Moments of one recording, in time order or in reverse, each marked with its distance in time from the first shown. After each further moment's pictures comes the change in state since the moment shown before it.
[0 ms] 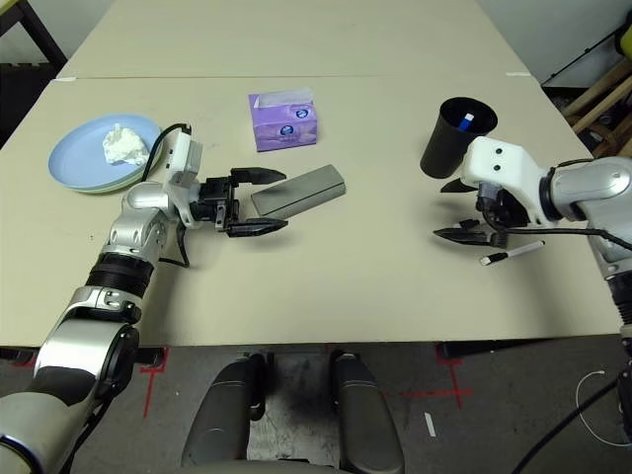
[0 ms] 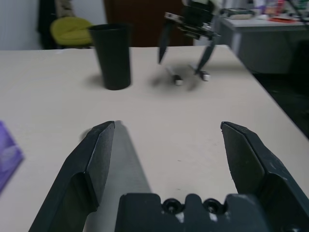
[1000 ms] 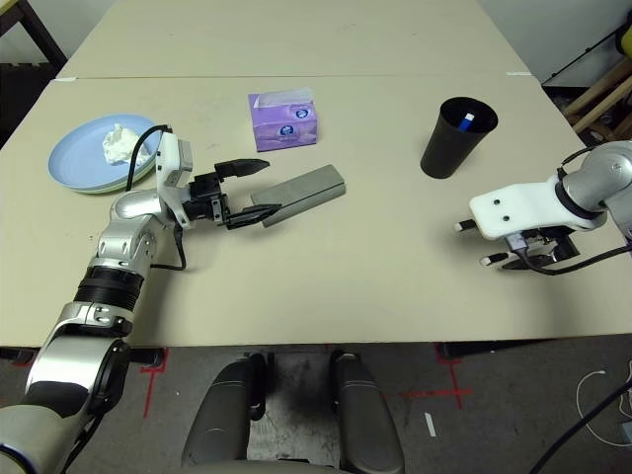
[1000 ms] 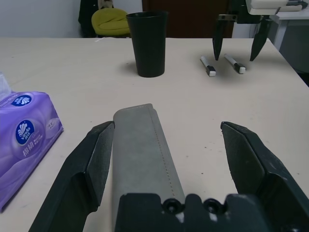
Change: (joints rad) left arm 0.077 0.032 -0.004 -0.083 0.003 0.010 0.112; right arm -0.079 -0.080 0.115 0.143 -0.232 -0.376 0.186
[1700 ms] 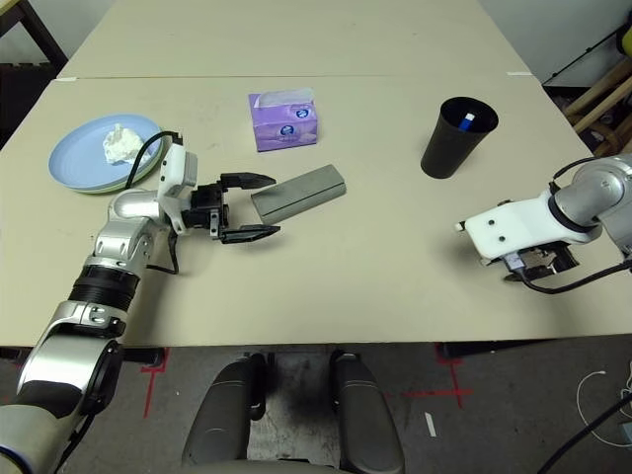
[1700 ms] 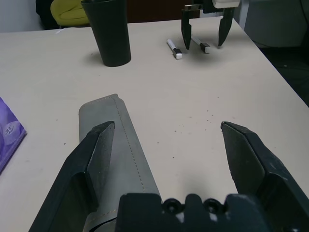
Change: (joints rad) left arm 0.000 0.041 -0.055 -0.005 0.014 -0.028 -0.109; right arm 0.093 -0.006 0.000 -0.078 -0.068 0.003 -0.065
